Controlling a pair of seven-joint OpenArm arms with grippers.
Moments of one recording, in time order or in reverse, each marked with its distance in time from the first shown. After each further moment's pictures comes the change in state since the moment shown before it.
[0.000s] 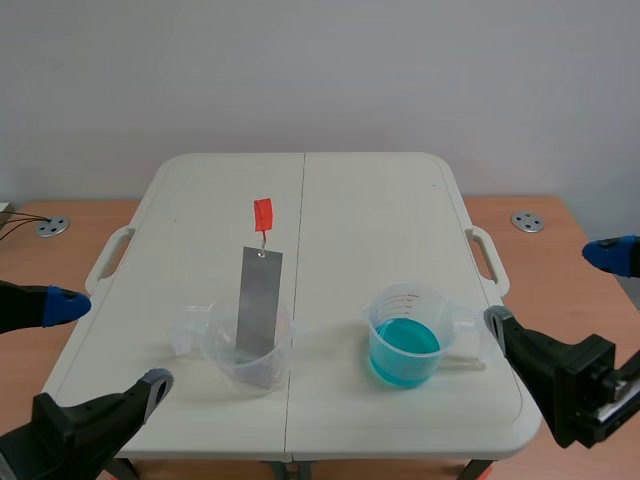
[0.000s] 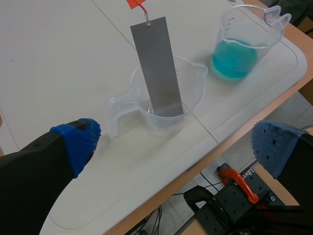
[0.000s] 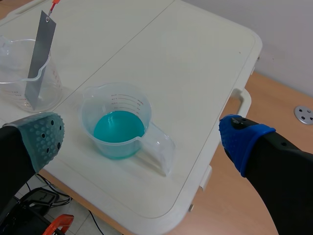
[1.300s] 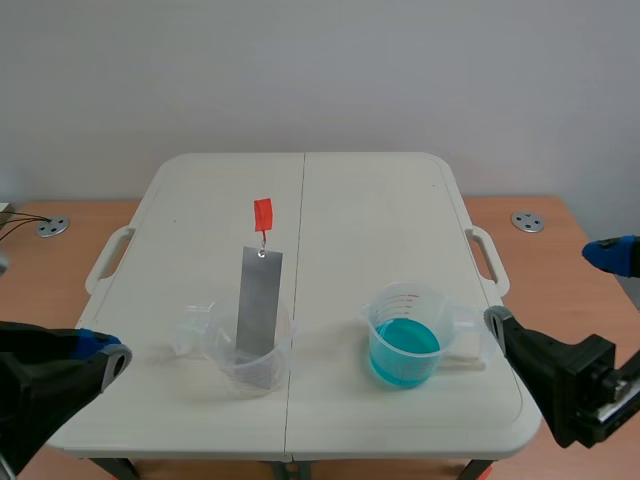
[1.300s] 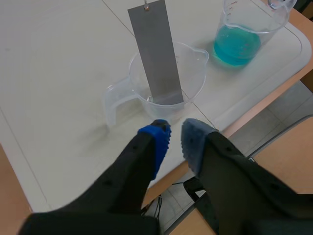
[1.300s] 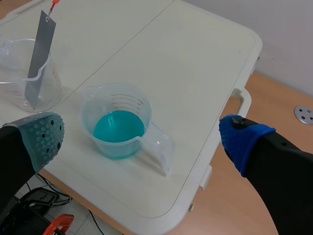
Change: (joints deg) left arm 0.0 0.2 0.0 0.0 0.3 -0.2 3.0; right arm 0.0 0.0 0.0 0.0 0.0 0.0 0.0
